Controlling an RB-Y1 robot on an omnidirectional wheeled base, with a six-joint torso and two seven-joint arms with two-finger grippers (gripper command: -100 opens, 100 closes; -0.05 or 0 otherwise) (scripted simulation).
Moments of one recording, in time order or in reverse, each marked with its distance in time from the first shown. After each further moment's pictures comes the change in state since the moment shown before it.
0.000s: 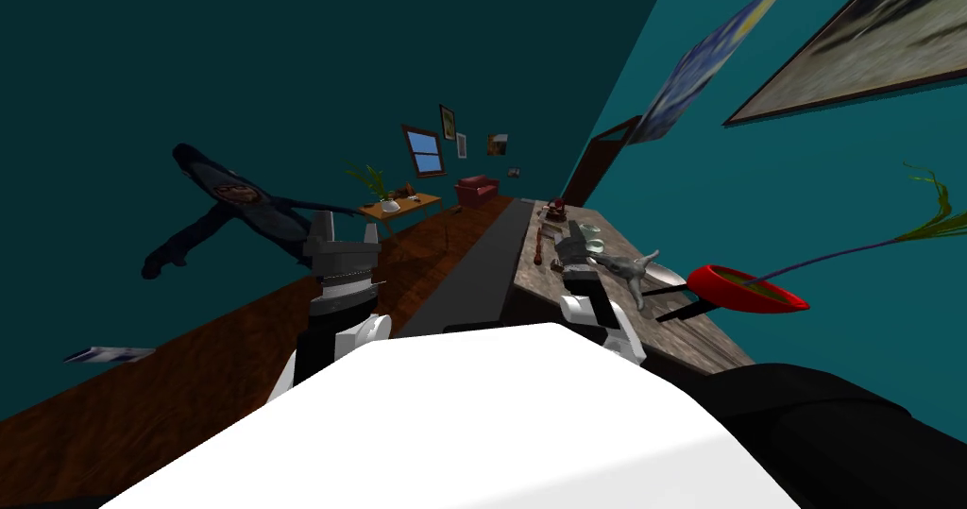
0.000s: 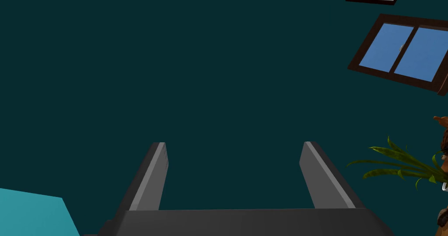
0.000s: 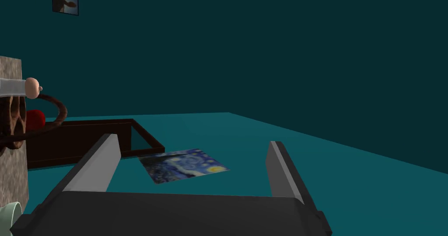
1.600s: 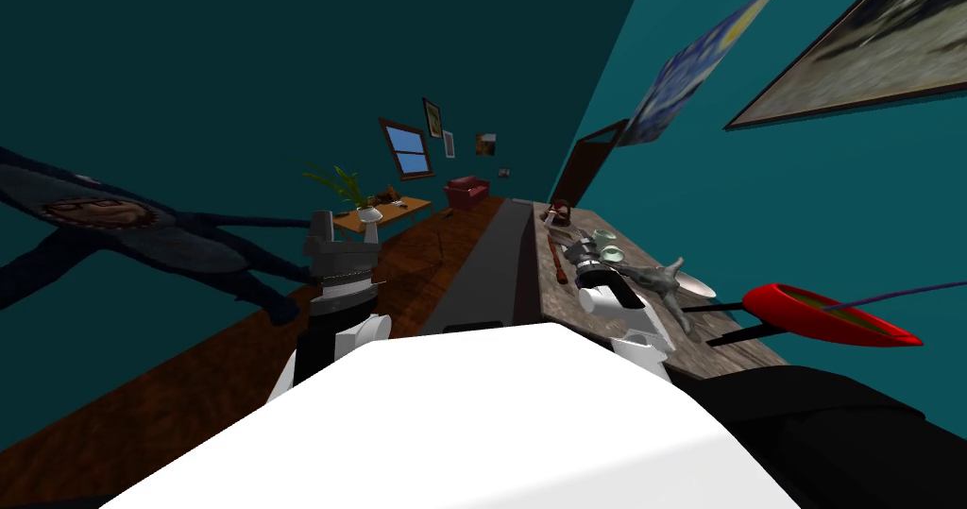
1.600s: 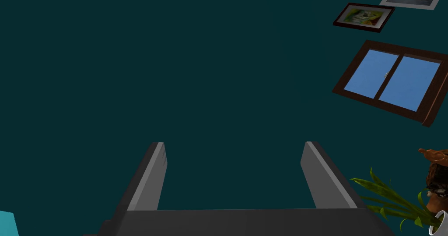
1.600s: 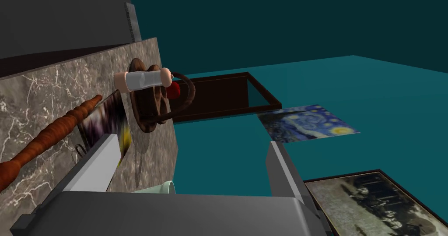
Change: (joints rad) left arm 0.000 0.000 0.000 0.000 0.000 0.000 0.000; right arm -0.060 -0.133 -0.176 0.076 -0.212 0.444 -0.298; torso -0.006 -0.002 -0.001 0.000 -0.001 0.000
